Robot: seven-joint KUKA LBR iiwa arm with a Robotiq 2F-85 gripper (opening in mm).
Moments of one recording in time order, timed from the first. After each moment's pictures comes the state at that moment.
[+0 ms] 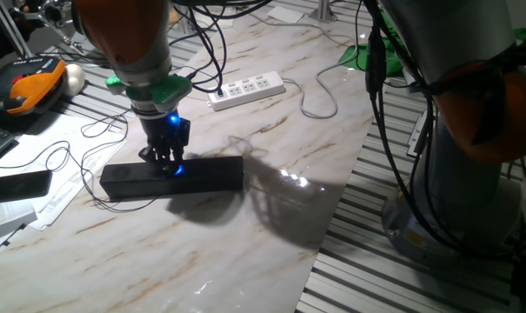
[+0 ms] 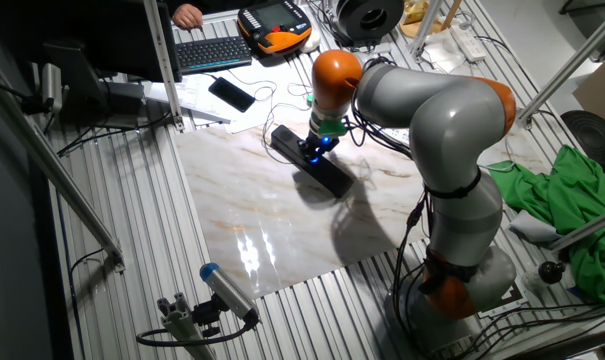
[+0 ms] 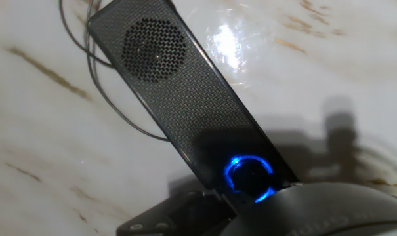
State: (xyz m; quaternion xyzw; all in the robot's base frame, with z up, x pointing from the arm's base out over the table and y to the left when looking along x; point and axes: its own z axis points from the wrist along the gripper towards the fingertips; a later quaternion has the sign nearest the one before) arm 0.540 0.146 0.080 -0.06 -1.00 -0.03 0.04
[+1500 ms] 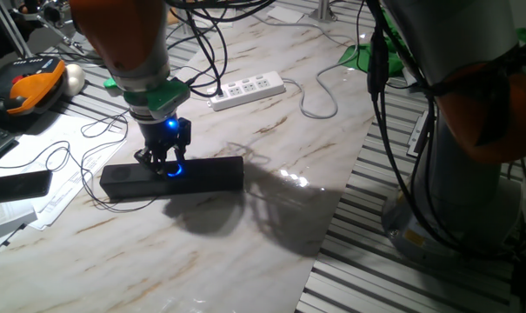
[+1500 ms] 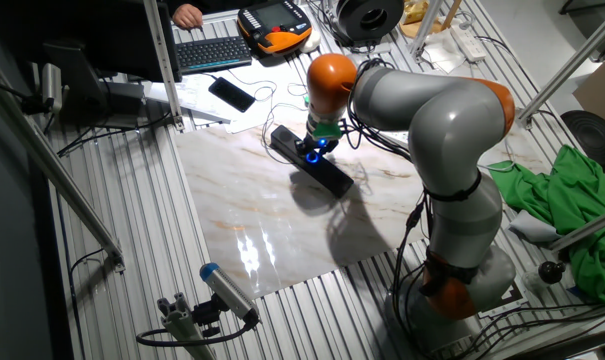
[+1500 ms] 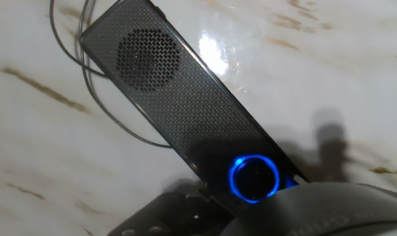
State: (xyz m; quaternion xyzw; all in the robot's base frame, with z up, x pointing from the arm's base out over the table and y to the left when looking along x) arm 0.540 0.154 0.080 -0.08 -1.00 -0.02 0.02
